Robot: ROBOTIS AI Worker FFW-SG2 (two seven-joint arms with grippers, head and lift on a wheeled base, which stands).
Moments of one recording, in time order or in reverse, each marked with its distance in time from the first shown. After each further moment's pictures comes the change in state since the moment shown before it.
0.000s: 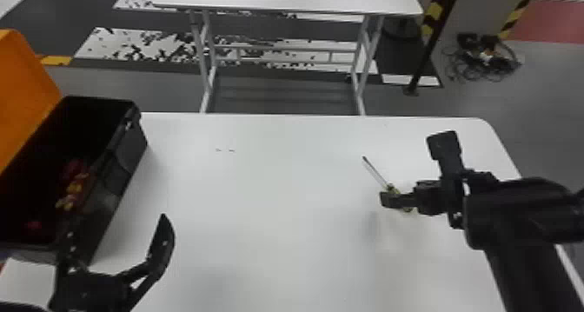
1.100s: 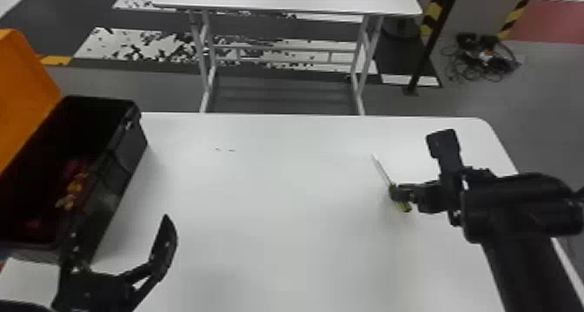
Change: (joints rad) left arm -0.005 0.002 -0.007 0.009 0.002 0.003 -0.005; right arm -0.017 0.001 0.000 0.032 0.024 0.035 -0.004
